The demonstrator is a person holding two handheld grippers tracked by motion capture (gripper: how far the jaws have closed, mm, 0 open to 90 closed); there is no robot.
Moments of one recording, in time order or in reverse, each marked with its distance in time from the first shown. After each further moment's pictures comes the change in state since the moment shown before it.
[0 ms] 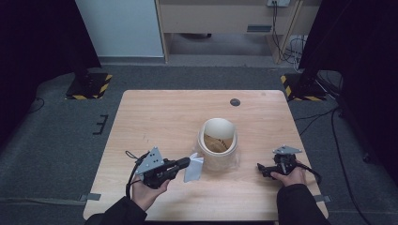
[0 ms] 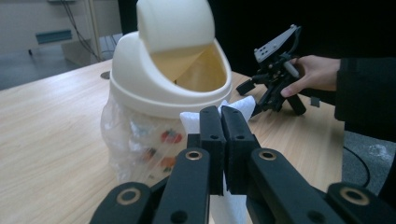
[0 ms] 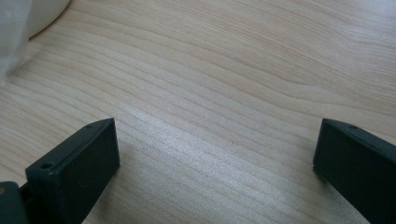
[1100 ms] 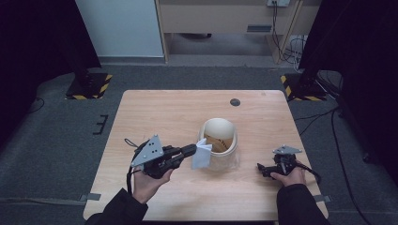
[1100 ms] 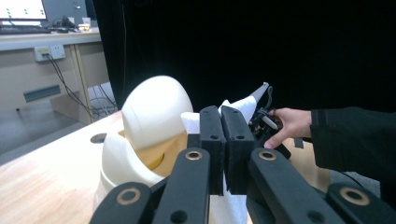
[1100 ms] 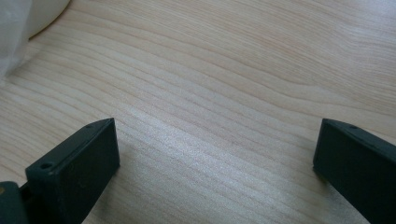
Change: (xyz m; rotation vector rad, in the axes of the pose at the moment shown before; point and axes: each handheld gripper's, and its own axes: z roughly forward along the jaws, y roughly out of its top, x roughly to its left) left arm -0.001 0.050 0.003 -0.149 -0.064 0.094; right arm 0.000 0.000 0.000 0.000 -0.001 0.001
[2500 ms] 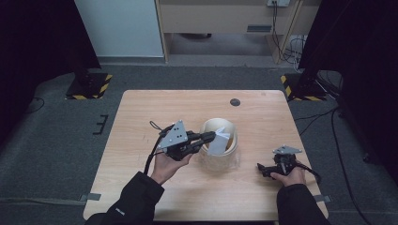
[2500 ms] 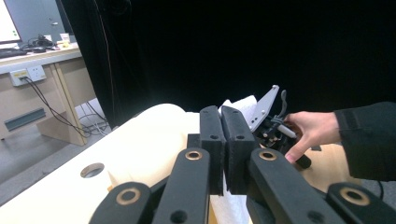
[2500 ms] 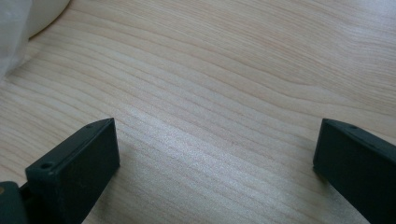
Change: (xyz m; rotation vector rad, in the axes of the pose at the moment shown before) left arm 0.024 0.005 0.066 0.005 -0.070 0.111; right arm 0.000 0.000 0.000 0.000 0.000 0.000
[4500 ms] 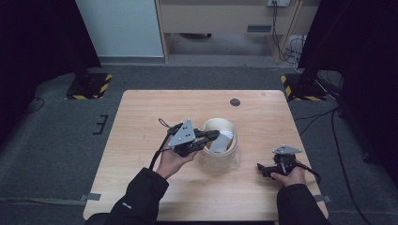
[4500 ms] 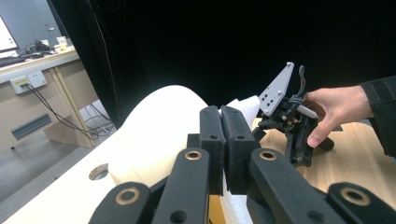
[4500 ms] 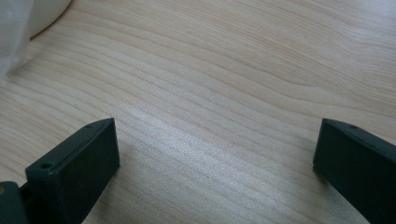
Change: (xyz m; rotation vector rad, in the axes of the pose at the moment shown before) left arm 0.012 -0.017 0.021 0.032 -0.005 0.076; right arm 0.000 0.000 0.000 0.002 0.004 -0.004
